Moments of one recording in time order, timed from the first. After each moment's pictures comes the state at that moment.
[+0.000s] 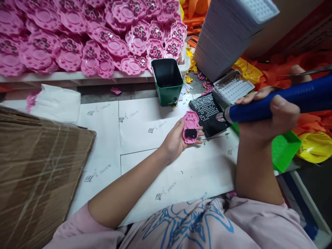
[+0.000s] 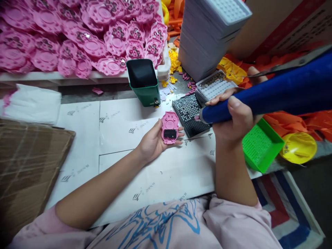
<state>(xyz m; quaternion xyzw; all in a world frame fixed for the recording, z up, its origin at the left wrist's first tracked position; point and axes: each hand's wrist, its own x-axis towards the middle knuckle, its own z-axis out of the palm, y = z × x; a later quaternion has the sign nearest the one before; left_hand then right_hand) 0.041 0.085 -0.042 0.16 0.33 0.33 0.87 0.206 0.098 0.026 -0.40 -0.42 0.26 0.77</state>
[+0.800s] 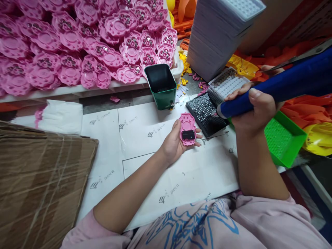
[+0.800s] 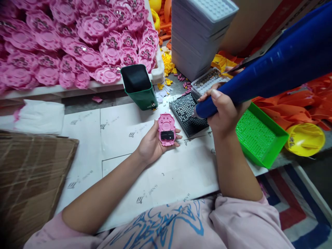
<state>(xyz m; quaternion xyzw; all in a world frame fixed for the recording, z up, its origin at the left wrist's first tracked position) 0.038 0.087 -0.038 0.16 0.32 0.32 0.88 0.213 0.107 0.014 -0.43 -0.40 0.28 0.76</state>
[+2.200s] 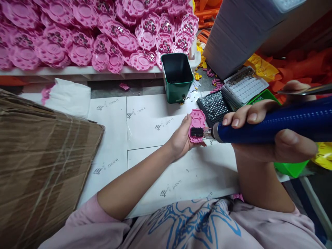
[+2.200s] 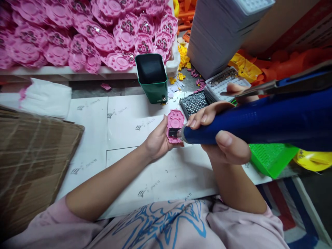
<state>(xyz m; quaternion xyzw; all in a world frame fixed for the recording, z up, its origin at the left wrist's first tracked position) 0.040 0.087 -0.043 0.13 0.31 0.32 0.88 0.172 0.075 0.033 -0.27 -0.45 0.46 0.72</state>
